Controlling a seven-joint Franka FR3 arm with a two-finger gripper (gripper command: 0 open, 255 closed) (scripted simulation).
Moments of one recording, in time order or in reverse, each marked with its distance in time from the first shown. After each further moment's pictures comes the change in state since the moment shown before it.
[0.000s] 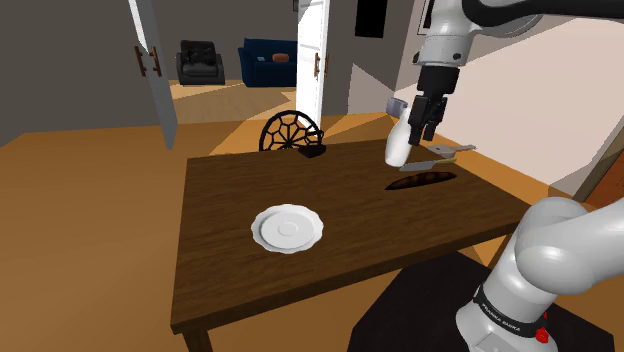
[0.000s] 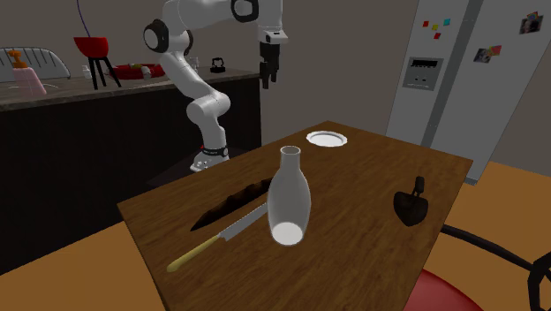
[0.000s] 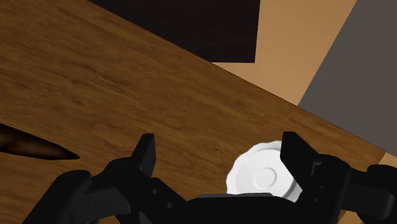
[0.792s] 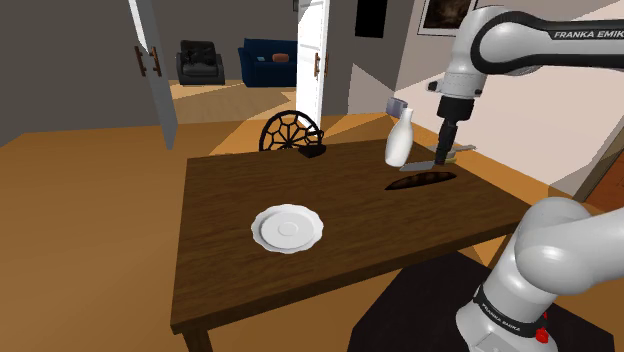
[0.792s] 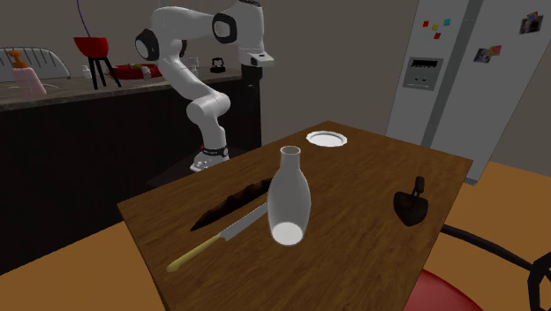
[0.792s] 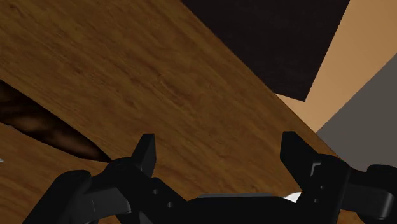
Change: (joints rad) arm -0.006 -0.104 -0.225 -0.213 -0.227 0.126 -0.423
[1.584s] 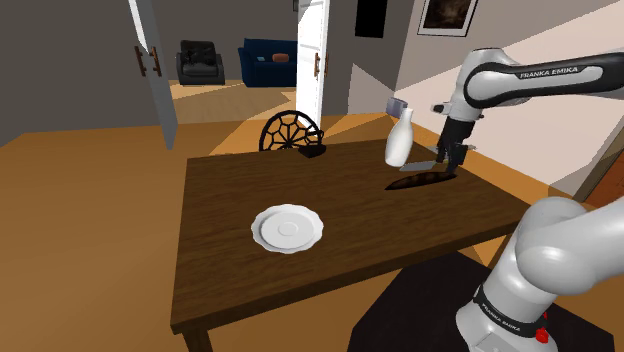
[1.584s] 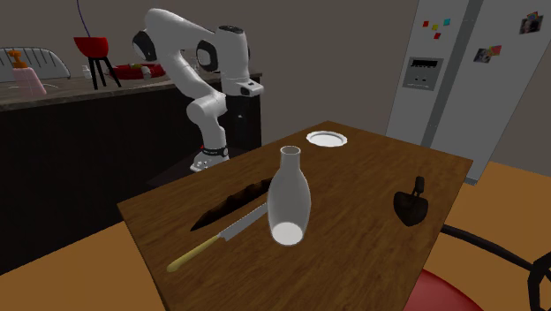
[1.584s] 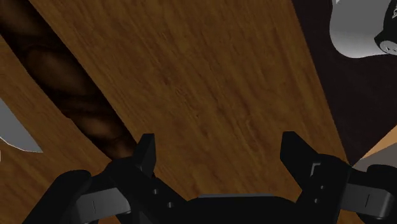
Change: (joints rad) arm 0.019 0.117 -0.337 -0.054 -0.259 0.259 -0.501
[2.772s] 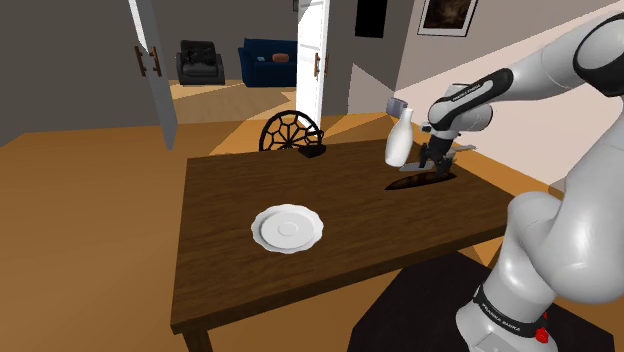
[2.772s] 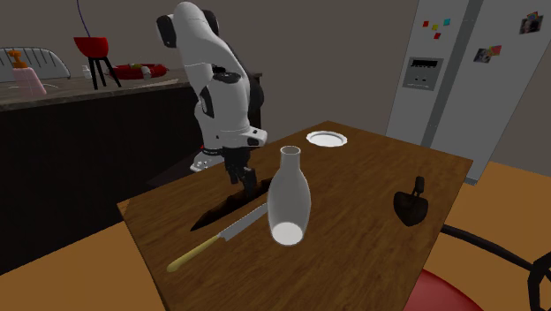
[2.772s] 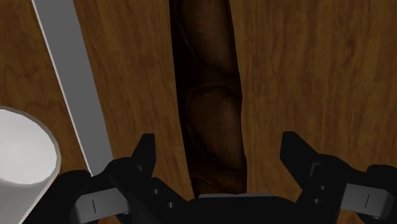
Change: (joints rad) arm 0.432 0.592 -0.659 0.207 0.213 0.471 -0.757
